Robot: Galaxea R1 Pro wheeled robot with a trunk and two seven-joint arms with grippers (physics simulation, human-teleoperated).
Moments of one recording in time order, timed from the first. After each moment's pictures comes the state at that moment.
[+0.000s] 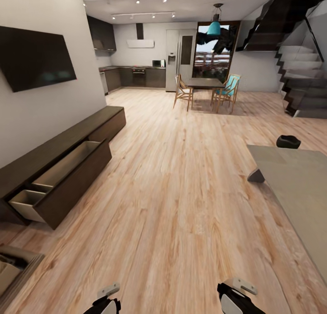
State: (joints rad) left arm -0.45 -0.07 -0.23 -0.29 0.64 0.19 0.48; right arm -0.51 -0.03 0.55 -0.26 -0.94 -0.04 -0.49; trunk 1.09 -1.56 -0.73
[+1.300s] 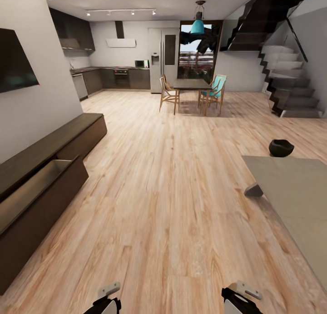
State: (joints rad) left arm -0.46 -0.07 -0.24 -0.29 0.64 0.17 0.48; right arm -0.51 -0.03 0.55 -0.20 -0.93 -0.08 -0.49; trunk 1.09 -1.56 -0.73
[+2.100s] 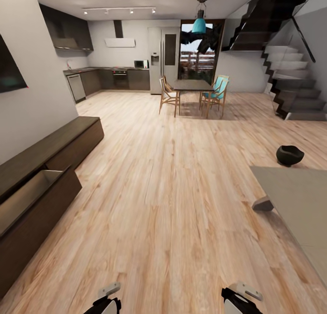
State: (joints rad) left arm -0.46 -0.07 -0.24 -0.29 0.64 0.17 0.48; right arm -0.51 -0.03 0.55 -0.20 -0.94 -0.08 -0.49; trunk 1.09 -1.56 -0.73
